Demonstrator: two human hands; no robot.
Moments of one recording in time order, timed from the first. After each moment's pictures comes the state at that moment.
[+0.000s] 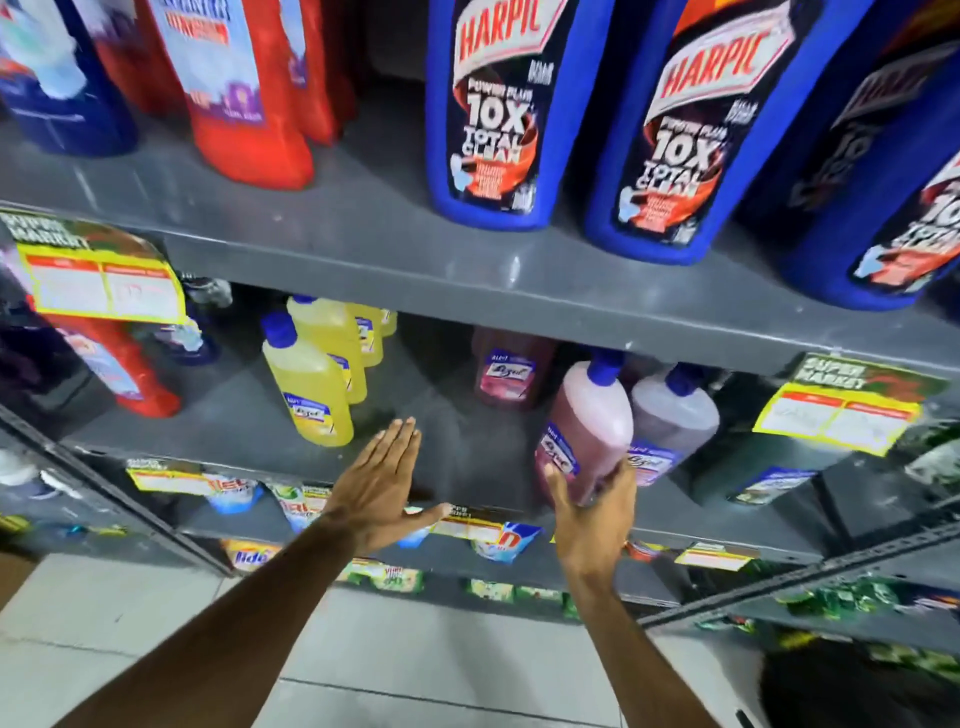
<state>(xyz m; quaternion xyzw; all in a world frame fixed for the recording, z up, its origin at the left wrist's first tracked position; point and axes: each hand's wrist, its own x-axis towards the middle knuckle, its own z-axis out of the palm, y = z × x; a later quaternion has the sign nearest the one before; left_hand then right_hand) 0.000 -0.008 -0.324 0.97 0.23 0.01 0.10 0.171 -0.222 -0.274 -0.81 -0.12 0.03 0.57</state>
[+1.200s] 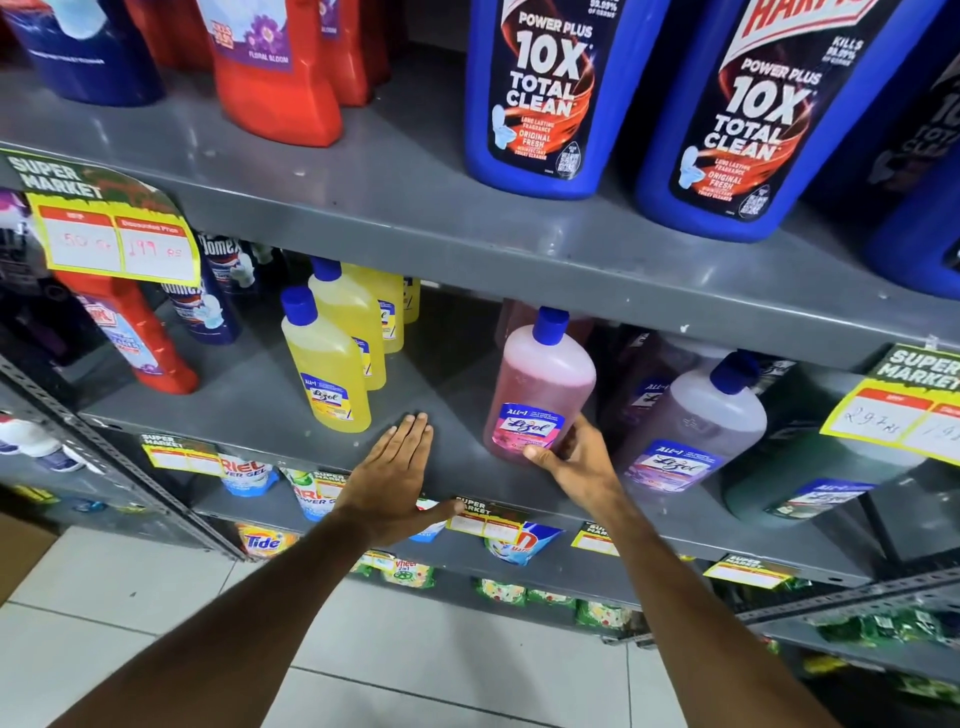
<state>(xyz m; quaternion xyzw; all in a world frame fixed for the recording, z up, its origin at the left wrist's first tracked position) -0.001 -0.001 -0.362 0.96 0.24 0.01 0.11 0.234 -0.163 -0.304 -0.76 -0.30 0.30 0.50</state>
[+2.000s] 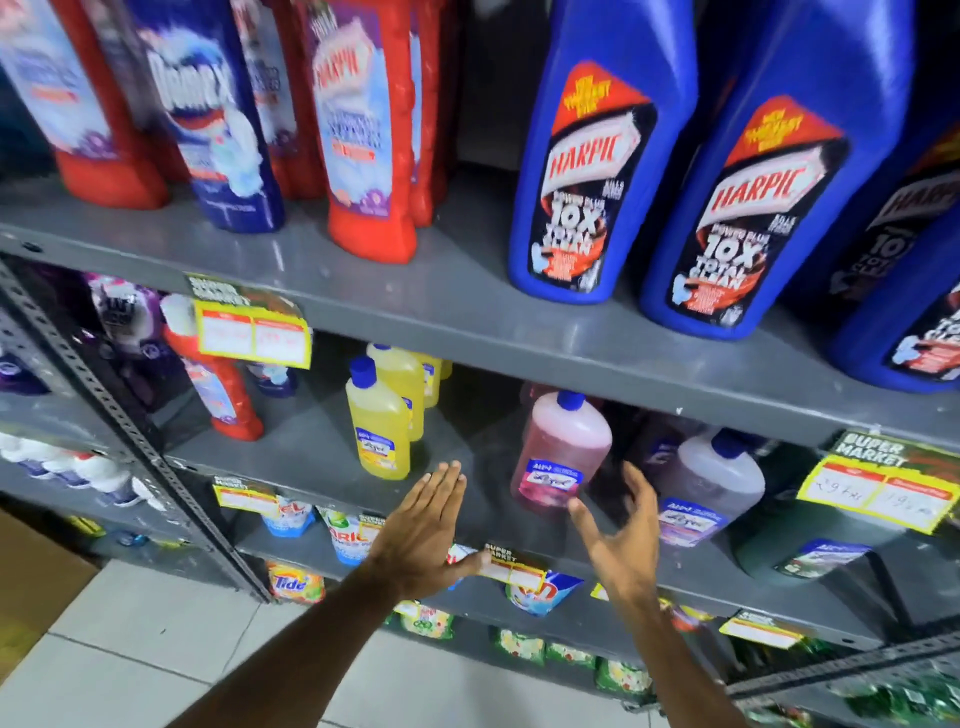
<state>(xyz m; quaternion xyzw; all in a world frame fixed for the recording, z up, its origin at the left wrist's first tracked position) -0.023 -0.024 -0.317 0.97 0.22 0.05 0.08 0.189 -0.205 -0.272 -0.79 -0.24 0.09 0.55</state>
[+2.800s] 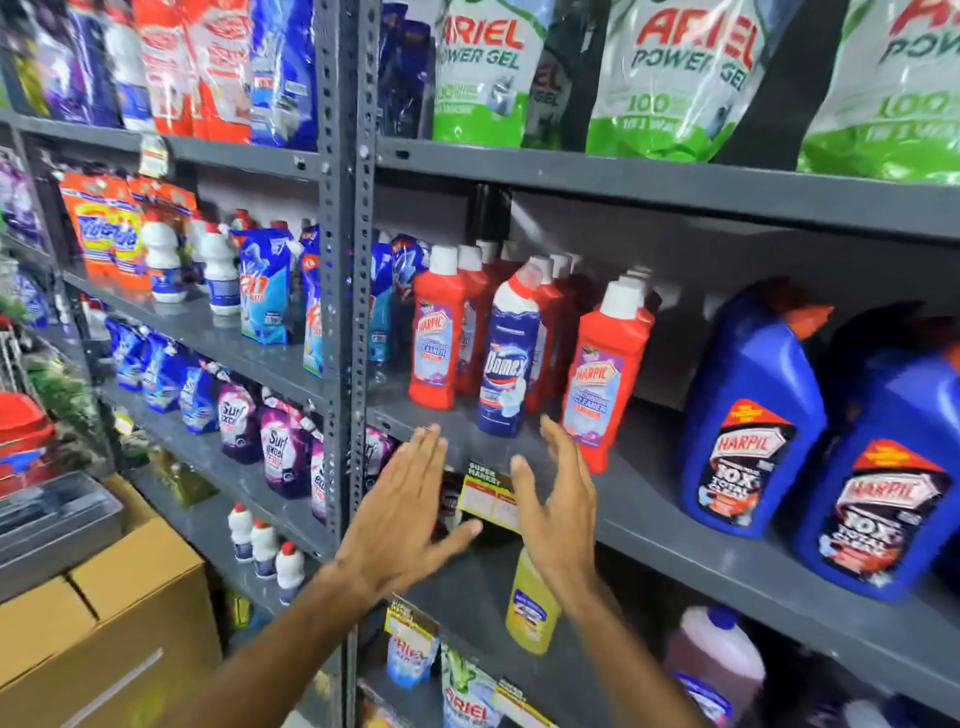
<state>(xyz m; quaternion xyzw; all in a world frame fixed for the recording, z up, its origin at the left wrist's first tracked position) -0.229 0.059 -0.037 0.88 0.37 0.28 -0.07 -0.039 -0.020 0.008 -0.57 -0.56 0.03 0.60</state>
